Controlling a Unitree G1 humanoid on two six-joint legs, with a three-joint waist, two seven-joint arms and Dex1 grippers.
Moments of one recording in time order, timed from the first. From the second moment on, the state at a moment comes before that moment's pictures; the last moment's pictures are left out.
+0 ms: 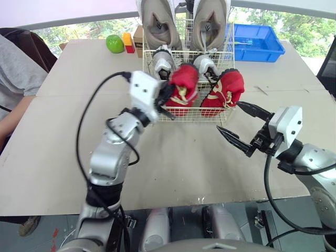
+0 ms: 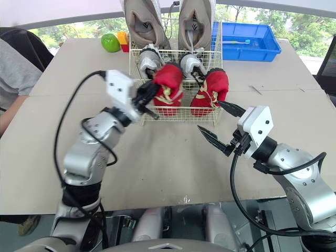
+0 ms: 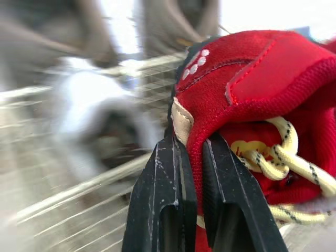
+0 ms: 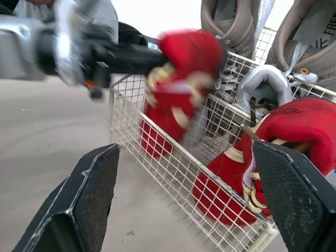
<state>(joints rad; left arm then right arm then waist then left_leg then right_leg) -0.40 0.34 0.09 -0.51 -0.30 0.56 -0.30 -0.11 -0.56 -0.07 -0.75 0.51 0.46 0.56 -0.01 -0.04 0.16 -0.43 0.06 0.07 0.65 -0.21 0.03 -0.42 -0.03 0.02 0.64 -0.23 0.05</state>
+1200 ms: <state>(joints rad) 0.00 0.46 0.37 -0.67 -0.79 0.80 -0.53 0.05 -0.64 -0.12 -0.63 0.48 0.39 0.68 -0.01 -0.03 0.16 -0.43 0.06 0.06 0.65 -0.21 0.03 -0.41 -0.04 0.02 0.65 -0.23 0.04</state>
